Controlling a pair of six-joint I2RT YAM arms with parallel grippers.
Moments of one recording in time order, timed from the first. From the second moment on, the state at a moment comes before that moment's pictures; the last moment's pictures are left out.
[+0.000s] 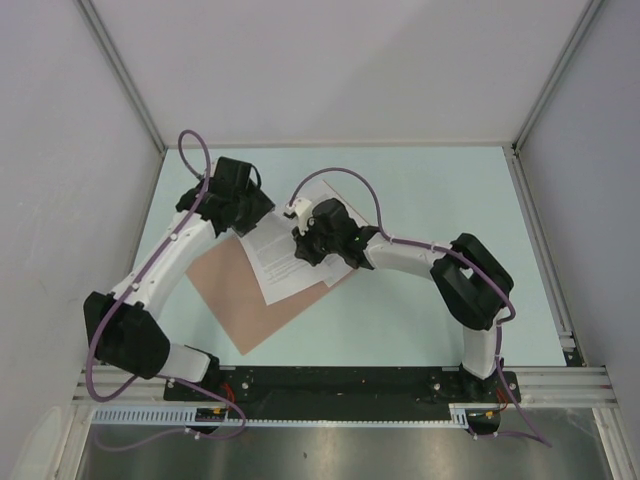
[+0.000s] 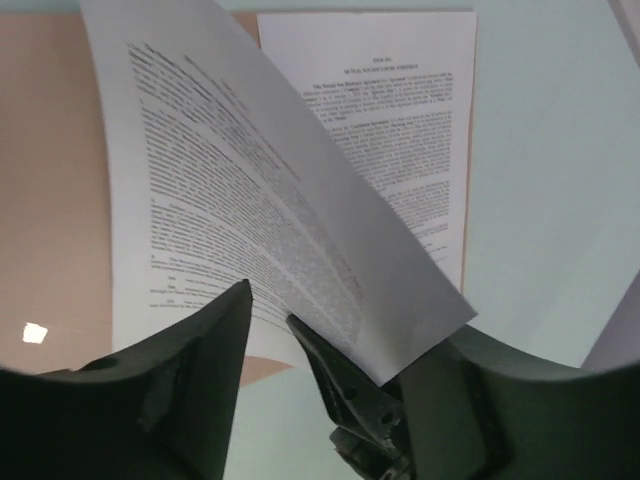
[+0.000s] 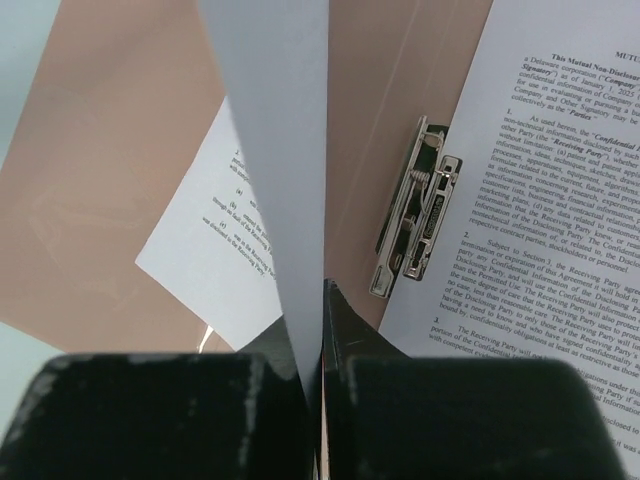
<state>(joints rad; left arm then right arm) -0.34 1.43 1.30 -0.76 -0.16 -1.02 0.85 1.91 1.27 0.03 -0.25 0.02</state>
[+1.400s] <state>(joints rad) -0.33 0.73 0.54 -0.66 -0.12 -0.79 0.73 1.89 1.29 -0.06 -0.48 -0.10</state>
